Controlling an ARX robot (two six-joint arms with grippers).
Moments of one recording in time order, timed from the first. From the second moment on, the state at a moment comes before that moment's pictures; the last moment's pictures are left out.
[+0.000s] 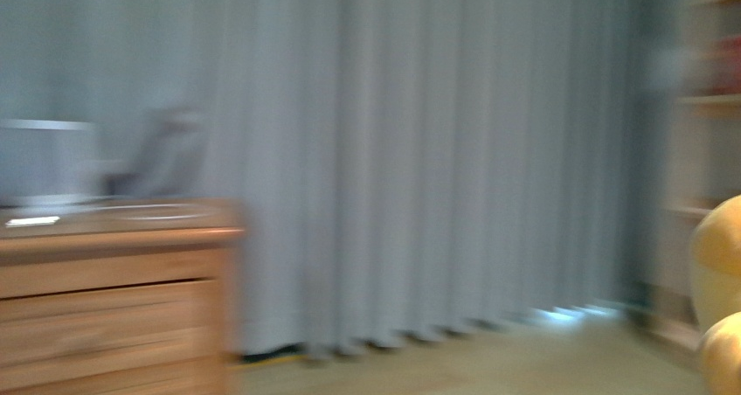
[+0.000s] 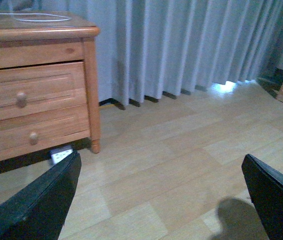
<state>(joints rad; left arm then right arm) 0.00 0.00 0.02 0.00 0.00 0.00 -0.05 0.13 0.09 0.27 -0.33 0.07</state>
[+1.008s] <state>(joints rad) 0.00 0.00 0.02 0.00 0.00 0.00 -0.05 0.13 0.09 0.27 -0.33 0.07</state>
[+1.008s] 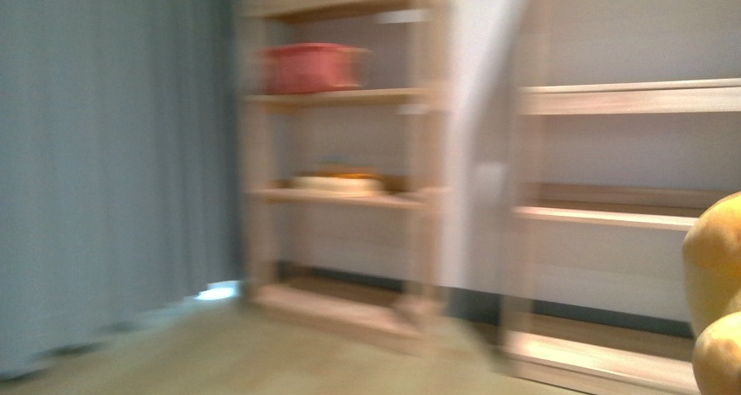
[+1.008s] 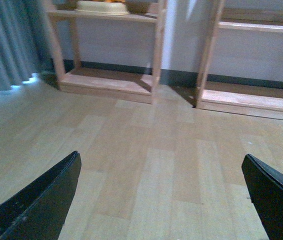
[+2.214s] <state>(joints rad) 0.00 0.00 0.02 0.00 0.00 0.00 -0.05 0.13 0.09 0.27 -0.33 0.07</state>
